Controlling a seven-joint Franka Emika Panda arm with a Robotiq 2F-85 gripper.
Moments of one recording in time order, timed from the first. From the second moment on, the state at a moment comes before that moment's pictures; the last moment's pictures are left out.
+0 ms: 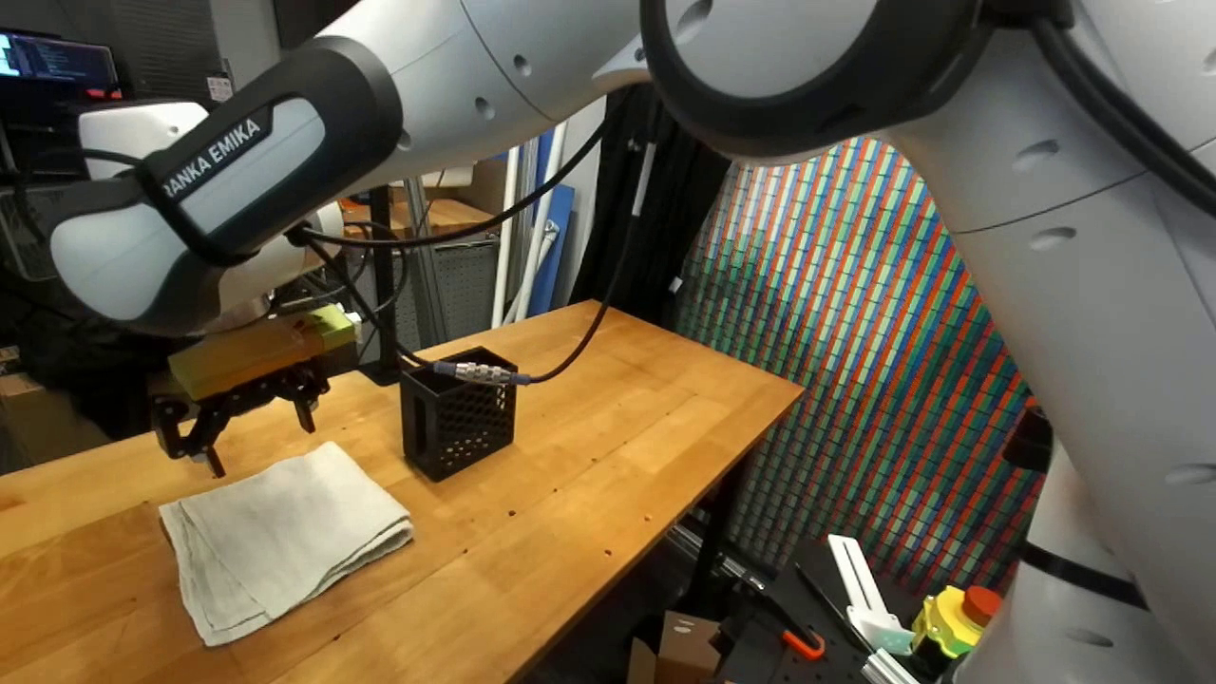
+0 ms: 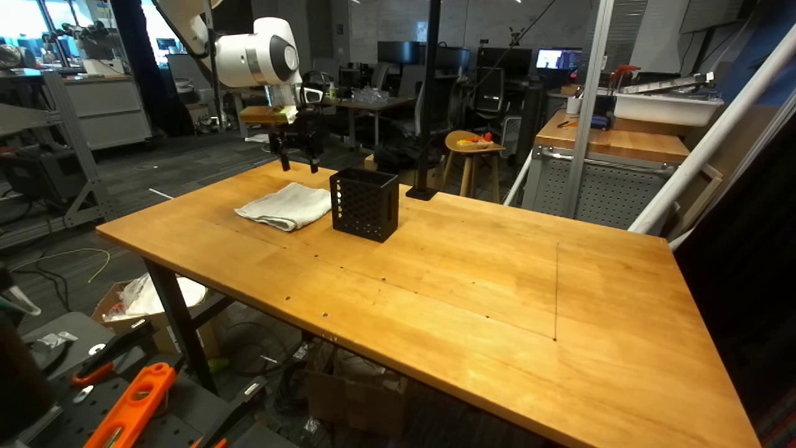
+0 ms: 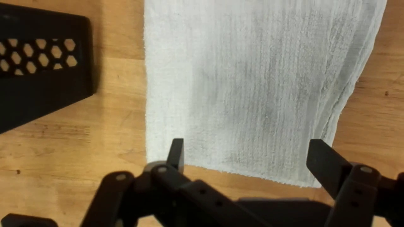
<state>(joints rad) 0.28 0.75 0.10 -1.43 -0.22 2.15 0.38</state>
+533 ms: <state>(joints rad) 0.33 0.85 0.11 -1.41 -0.15 2.21 0.36</state>
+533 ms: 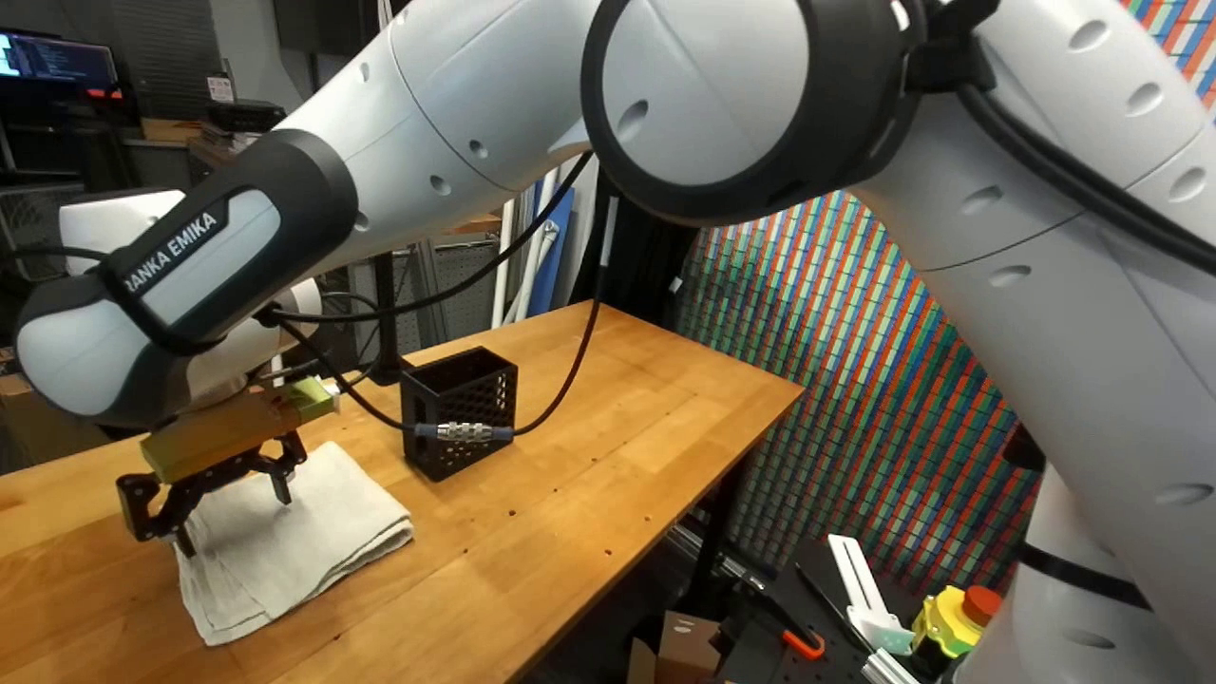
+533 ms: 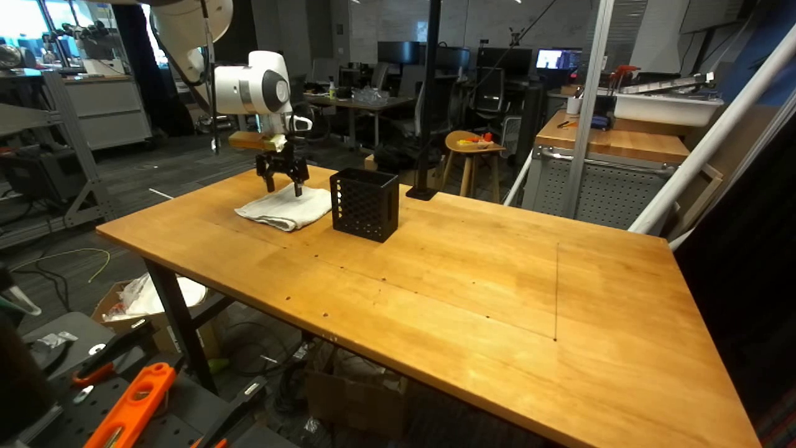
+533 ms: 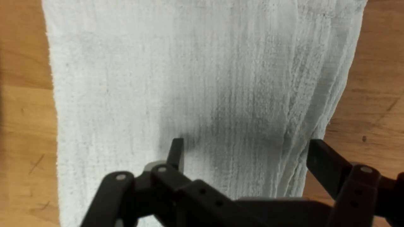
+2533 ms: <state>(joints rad) 0.19 0.59 0.05 -1.64 -0.14 2.22 0.17</state>
